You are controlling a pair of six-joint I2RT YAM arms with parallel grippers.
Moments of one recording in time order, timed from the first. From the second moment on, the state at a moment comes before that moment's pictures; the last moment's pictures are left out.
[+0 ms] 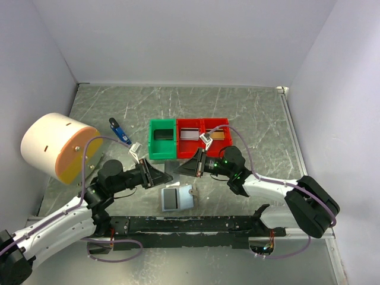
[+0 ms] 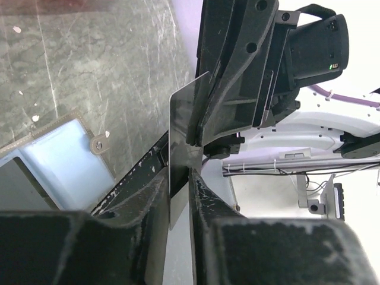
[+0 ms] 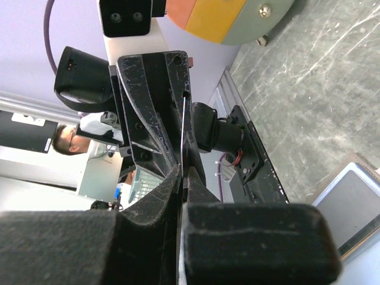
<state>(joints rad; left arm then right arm) -0.75 0.64 0.30 0.19 0.36 -1.11 0.75 1.27 0.40 0.88 -0.64 1.20</state>
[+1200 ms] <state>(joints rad) -0.75 0.61 0.26 0.33 0.43 -1.14 0.75 1.30 0.41 0.98 -0.72 1.22</state>
